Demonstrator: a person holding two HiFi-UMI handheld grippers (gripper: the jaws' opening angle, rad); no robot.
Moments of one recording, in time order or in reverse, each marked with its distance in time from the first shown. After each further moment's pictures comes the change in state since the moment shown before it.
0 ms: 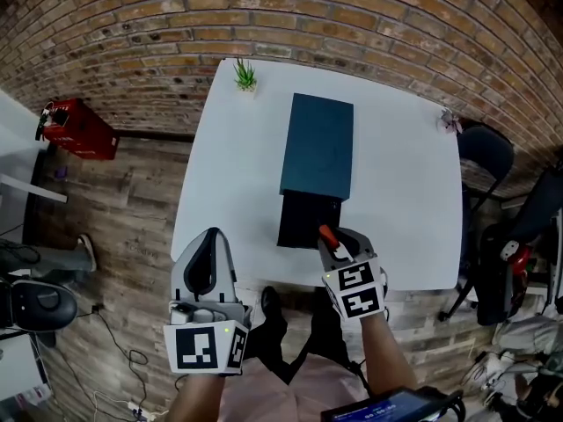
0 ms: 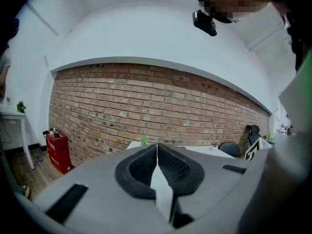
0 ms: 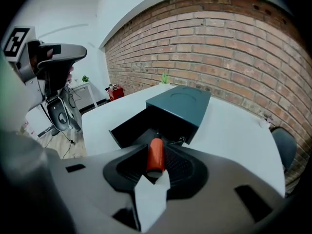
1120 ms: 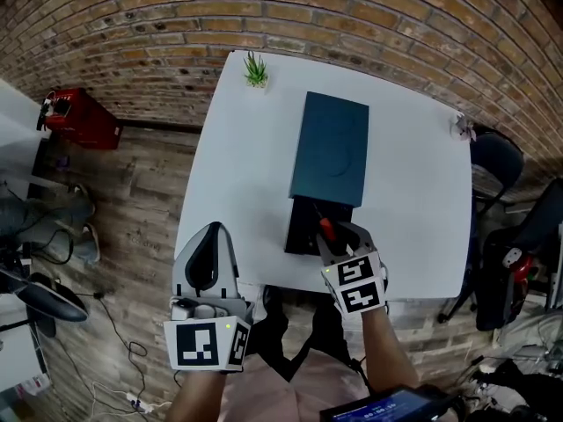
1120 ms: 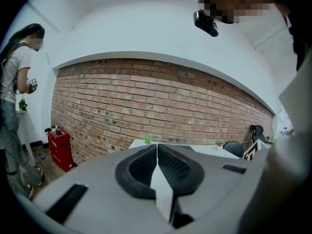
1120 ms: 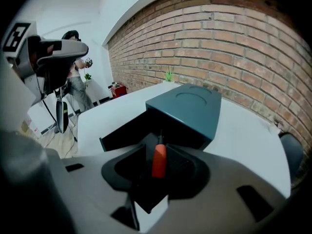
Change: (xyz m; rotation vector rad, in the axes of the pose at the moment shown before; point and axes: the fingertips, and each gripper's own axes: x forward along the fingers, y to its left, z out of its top) left arm 0.026 0.018 -0.006 -0.019 0.031 0.028; right arm 0.034 0.000 0.018 -0.037 0.017 0.038
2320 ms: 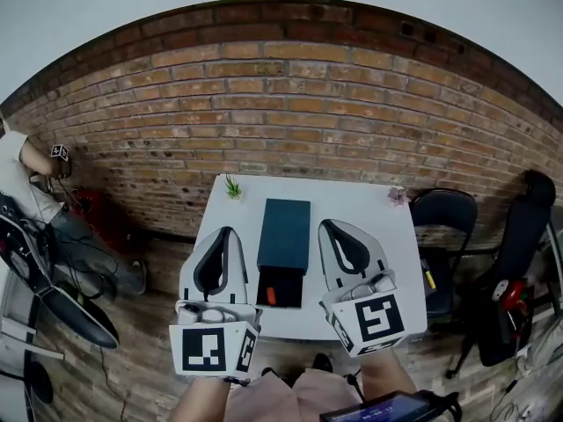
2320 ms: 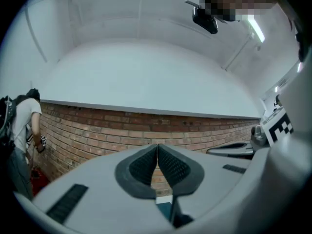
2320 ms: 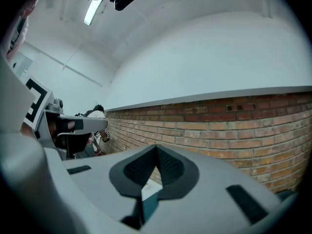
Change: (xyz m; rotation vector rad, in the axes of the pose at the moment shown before) left arm -0.058 -0.135 0.206 0.143 -0.432 -0.146; right arm -0.314 -0.043 0.205 -0.083 -0.917 -0.216
